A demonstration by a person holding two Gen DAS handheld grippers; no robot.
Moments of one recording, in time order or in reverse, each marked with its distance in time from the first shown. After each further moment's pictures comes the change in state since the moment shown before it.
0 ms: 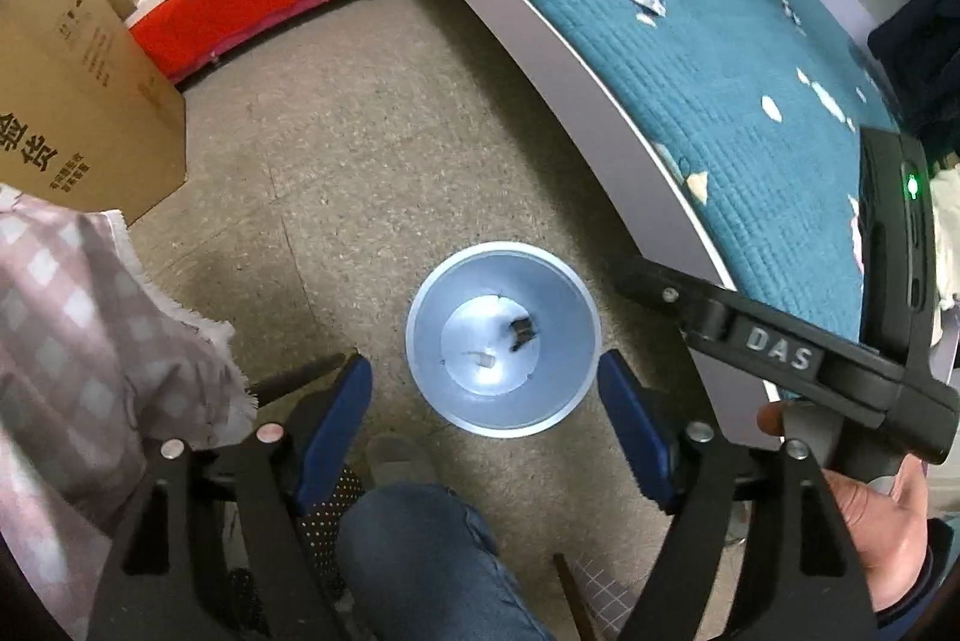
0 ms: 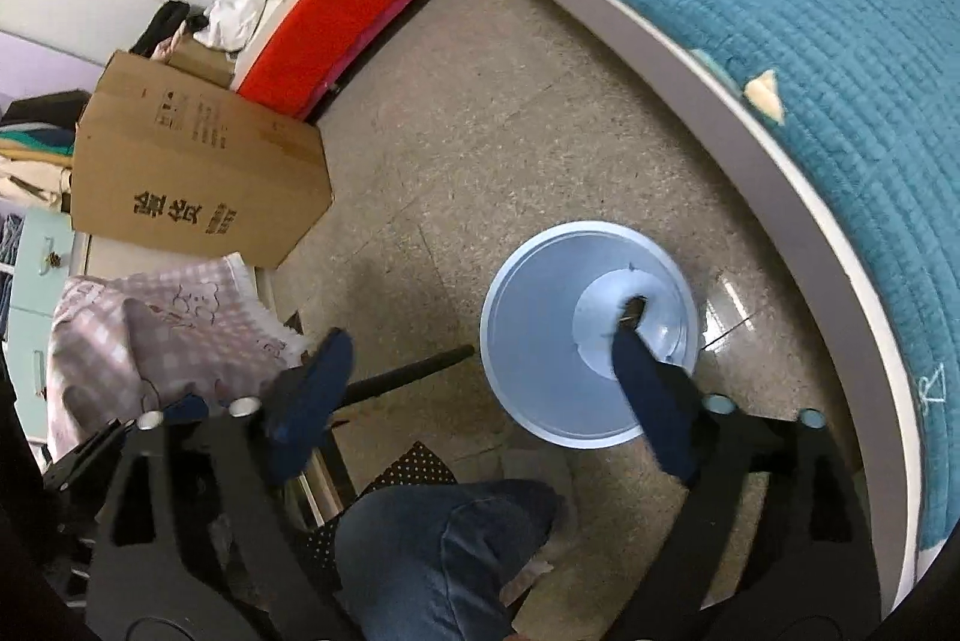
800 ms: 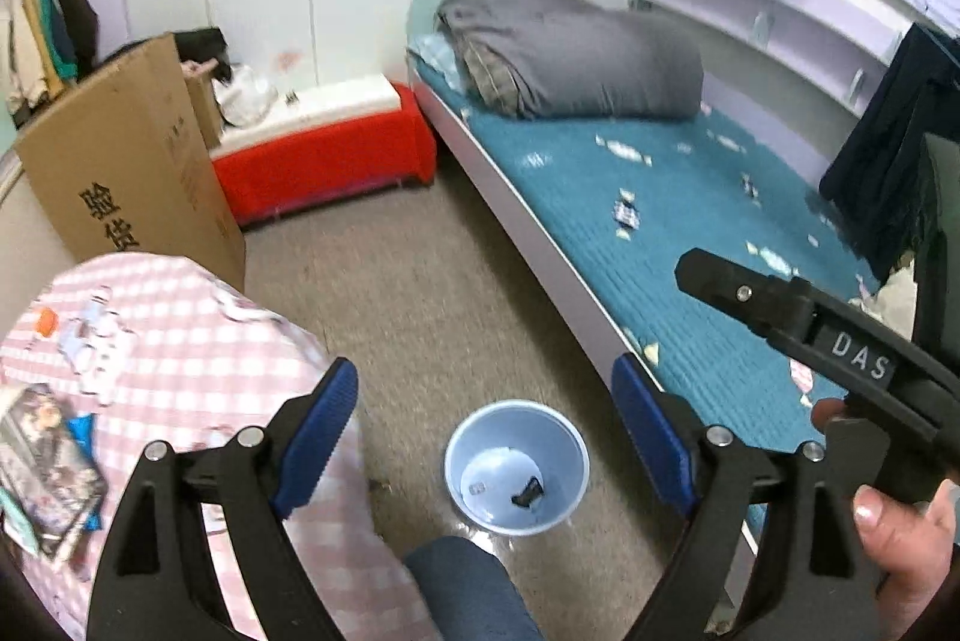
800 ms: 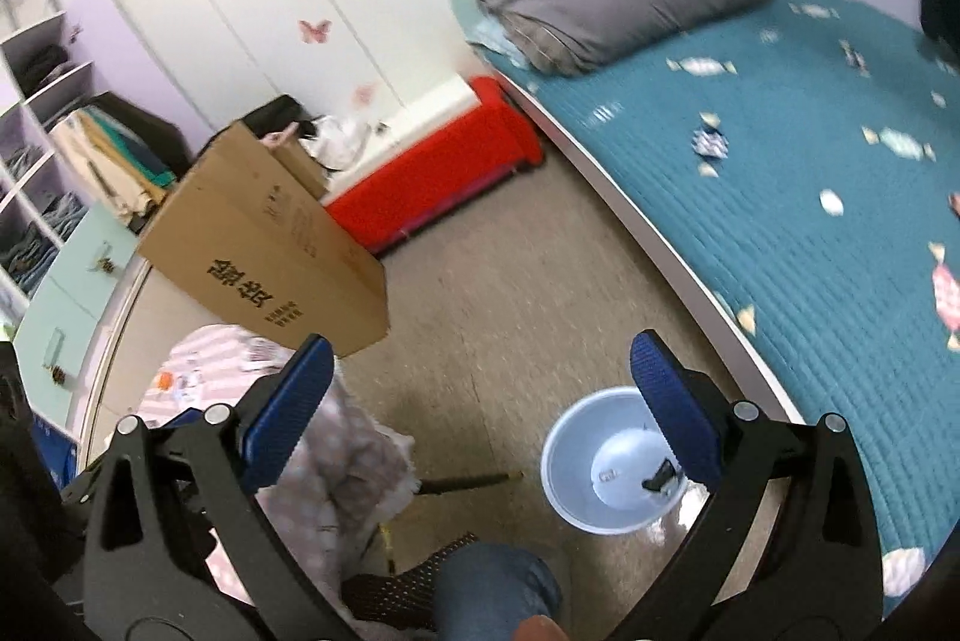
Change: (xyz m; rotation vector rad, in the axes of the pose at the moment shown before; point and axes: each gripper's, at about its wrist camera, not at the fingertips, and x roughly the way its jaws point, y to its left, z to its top) left arm -0.204 0.027 -0.052 -0.049 -0.486 0.019; right arm -0.189 0.144 -0.038 -0.242 -0.437 0.023
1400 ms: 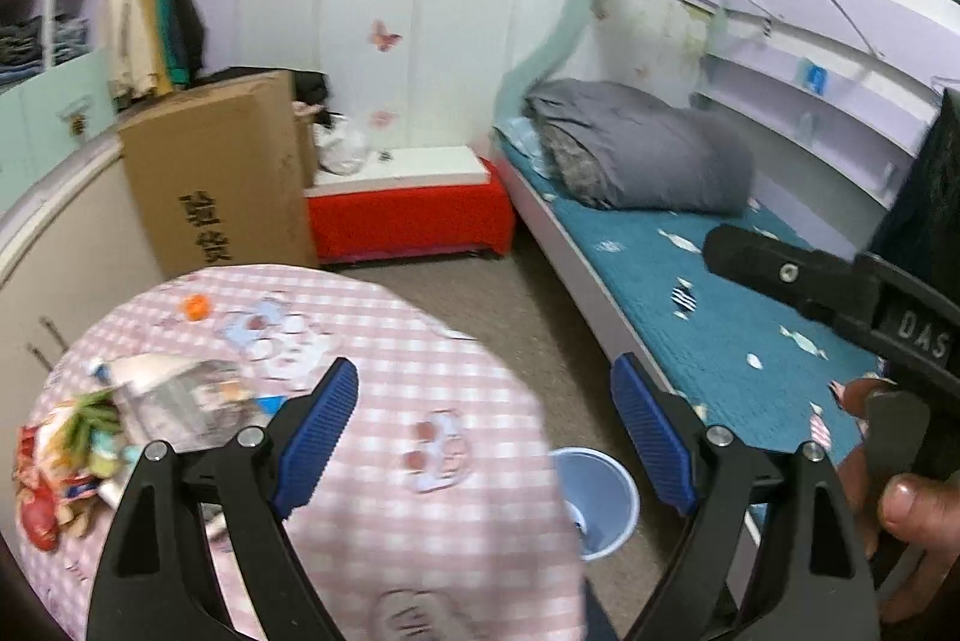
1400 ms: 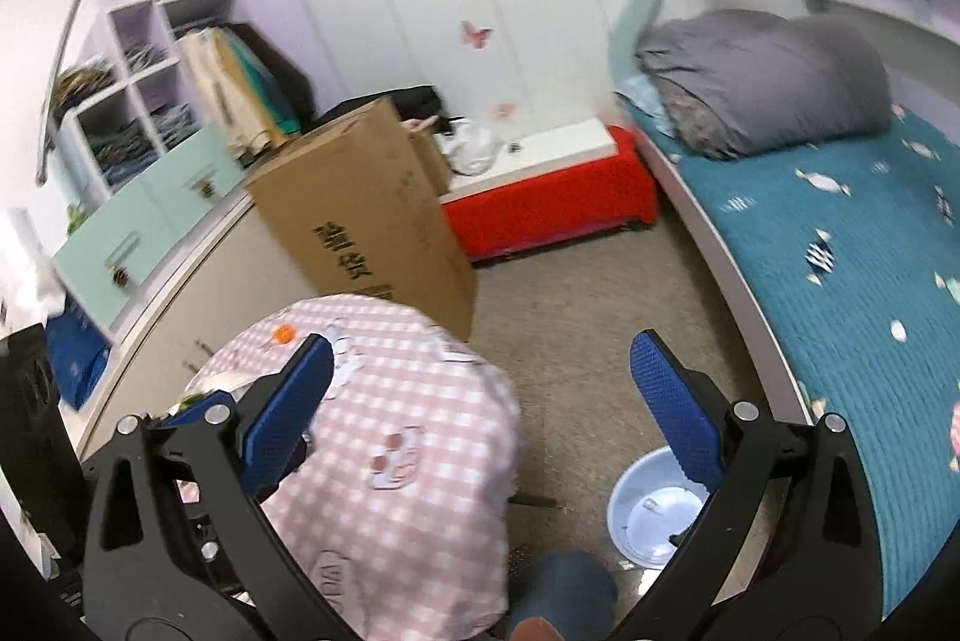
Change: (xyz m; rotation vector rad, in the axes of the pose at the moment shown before) left arm -0.121 0.114 -0.033 -0.134 -0.191 0.123; right arm -0.052 0.159 -0.021 -0.301 -0.057 0.174
